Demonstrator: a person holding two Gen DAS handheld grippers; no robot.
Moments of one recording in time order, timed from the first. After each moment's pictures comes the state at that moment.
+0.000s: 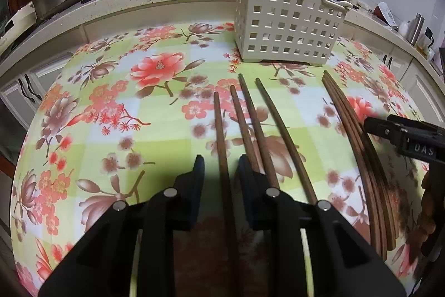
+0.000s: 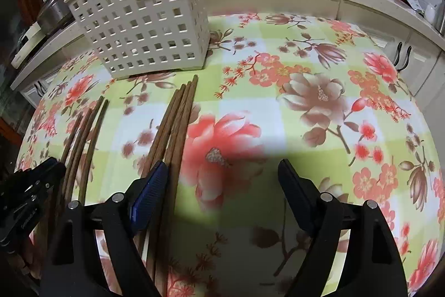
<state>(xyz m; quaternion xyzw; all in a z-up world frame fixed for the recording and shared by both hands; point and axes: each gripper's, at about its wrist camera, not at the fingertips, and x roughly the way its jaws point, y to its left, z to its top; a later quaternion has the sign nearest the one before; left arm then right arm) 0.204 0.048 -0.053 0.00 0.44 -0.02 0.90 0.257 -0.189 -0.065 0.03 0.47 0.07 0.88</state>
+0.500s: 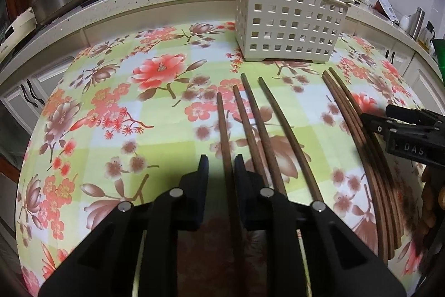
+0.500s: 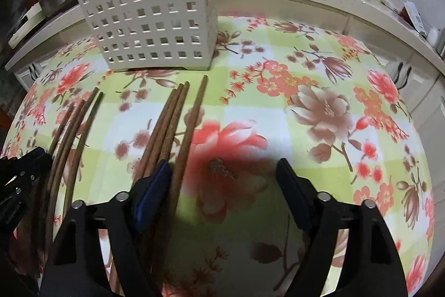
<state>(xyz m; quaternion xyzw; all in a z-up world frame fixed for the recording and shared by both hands) 0.207 0.047 -0.052 0.01 0.44 -0.01 0.90 0.264 -0.173 -0.071 -0.03 0.46 0.08 0.88</state>
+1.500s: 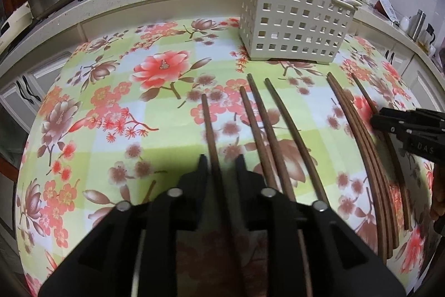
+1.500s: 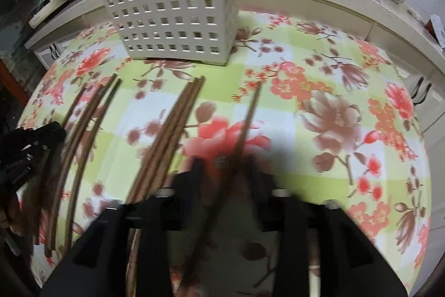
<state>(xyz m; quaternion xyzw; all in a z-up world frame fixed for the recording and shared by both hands) 0.216 0.056 -0.051 0.01 0.46 -0.02 0.89 0.268 -0.179 -0.065 -0.05 0.49 0.15 0.86</state>
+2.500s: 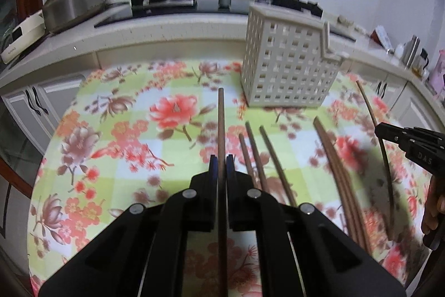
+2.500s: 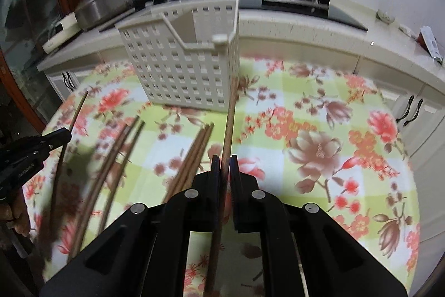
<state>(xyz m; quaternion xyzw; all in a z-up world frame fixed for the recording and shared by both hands) 0.199 0.067 0.004 -0.03 0.38 -0.02 0.92 0.245 -0.191 -0.005 -0.02 0.40 0.16 0.90</state>
